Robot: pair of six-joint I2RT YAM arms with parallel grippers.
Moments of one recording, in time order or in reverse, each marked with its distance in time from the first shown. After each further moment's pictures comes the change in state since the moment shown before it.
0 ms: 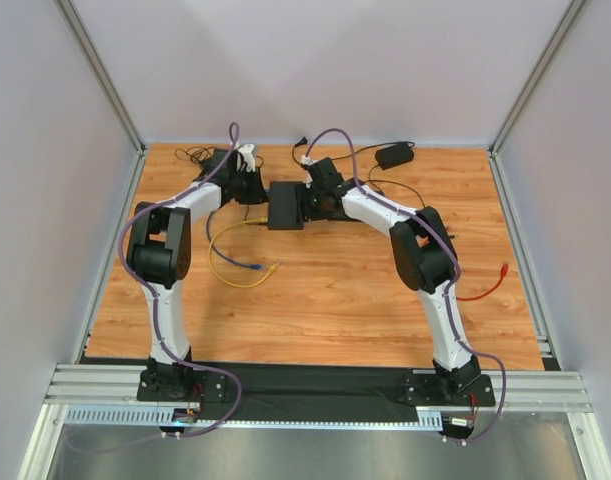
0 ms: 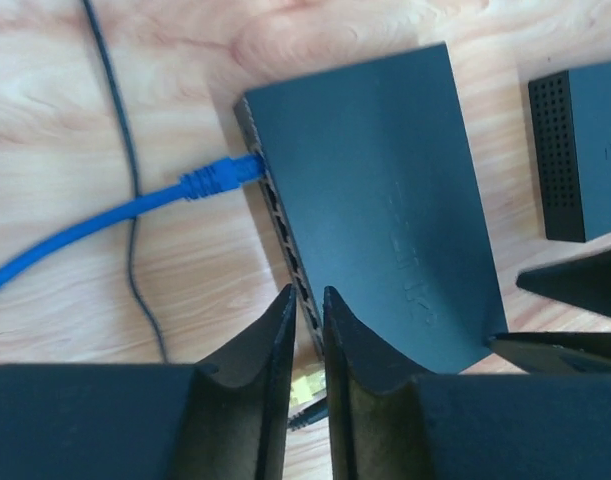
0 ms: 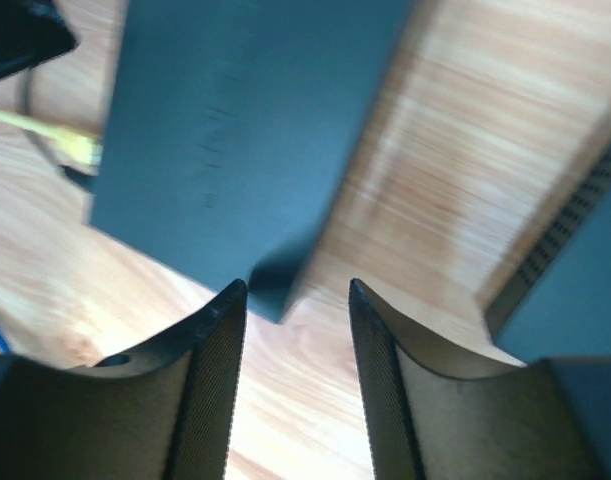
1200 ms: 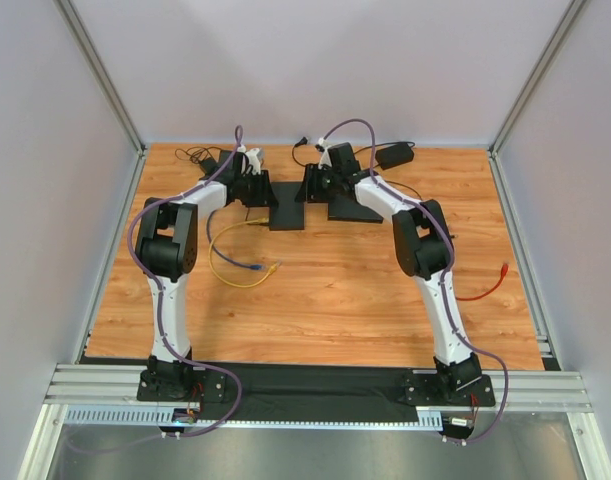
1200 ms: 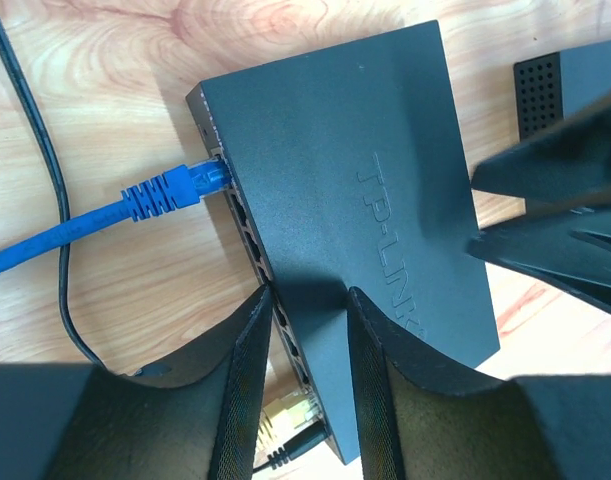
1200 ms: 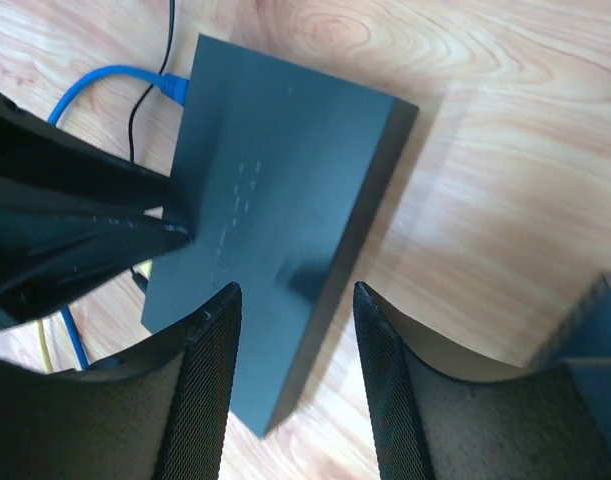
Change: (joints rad) left arm -0.015 0.100 0.071 -0.039 0.089 -0.045; right arm -0.134 0.147 0.136 0.165 -0.295 0.111
